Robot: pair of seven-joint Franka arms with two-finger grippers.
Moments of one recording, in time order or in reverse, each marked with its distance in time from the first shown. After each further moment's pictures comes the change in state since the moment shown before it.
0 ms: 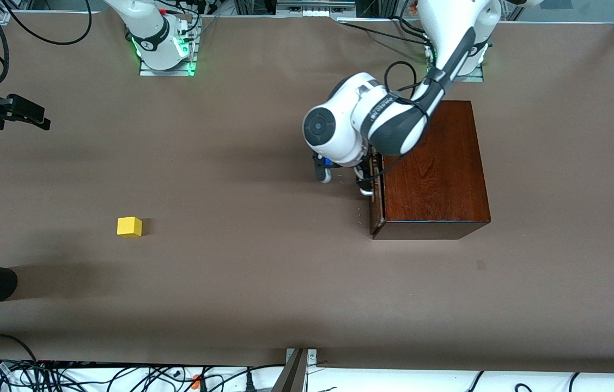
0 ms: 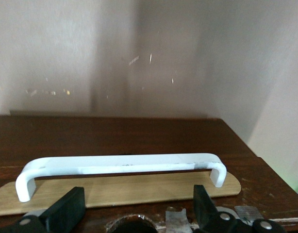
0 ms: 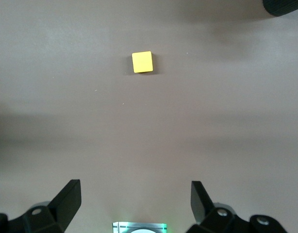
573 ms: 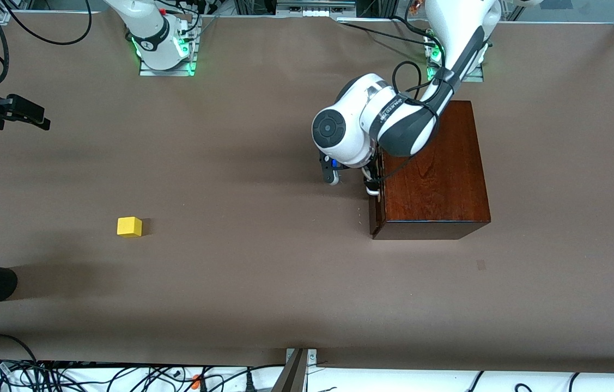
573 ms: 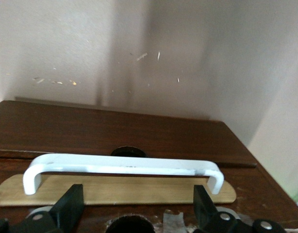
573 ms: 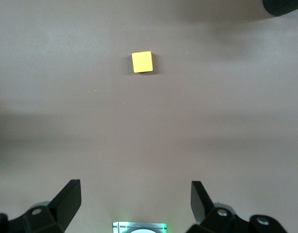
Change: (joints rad) left arm 0.007 -0.022 -0.015 -0.010 -0.001 0.019 -0.095; right arm 0.000 0.000 0.000 0.000 0.000 0.000 0.000
